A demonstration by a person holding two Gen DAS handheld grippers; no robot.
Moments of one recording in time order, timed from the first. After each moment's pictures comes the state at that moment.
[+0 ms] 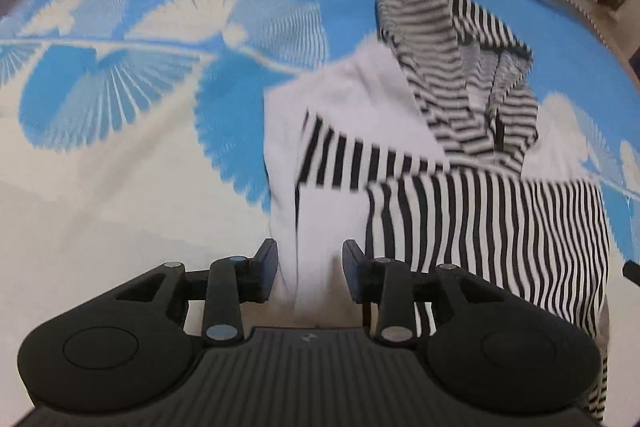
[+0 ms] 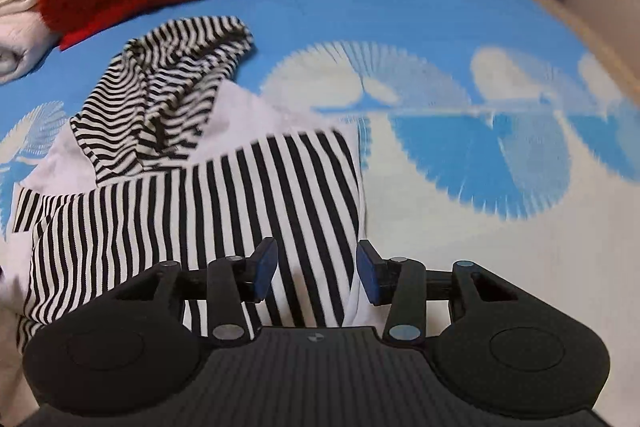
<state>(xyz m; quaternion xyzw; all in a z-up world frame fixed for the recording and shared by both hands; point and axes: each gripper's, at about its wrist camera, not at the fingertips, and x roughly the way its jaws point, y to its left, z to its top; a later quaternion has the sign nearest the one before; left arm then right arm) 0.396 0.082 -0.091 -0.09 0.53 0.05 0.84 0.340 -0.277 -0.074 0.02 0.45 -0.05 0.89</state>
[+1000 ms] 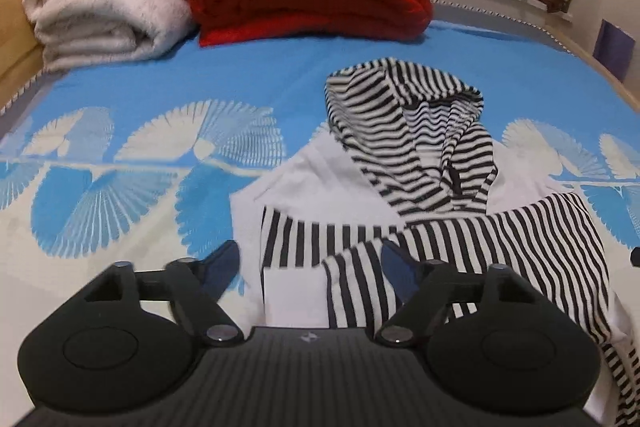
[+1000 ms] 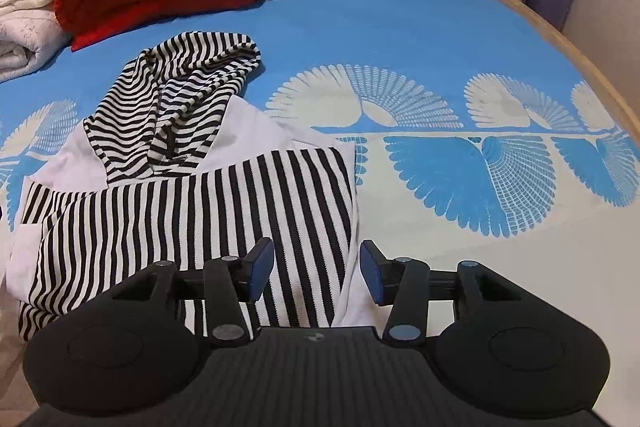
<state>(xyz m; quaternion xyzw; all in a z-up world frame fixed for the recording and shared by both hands) 0.379 0.027 -0.064 0.02 0.40 0.03 0.92 0.324 -0.279 -0.054 0.01 0.44 -0.05 0.90</state>
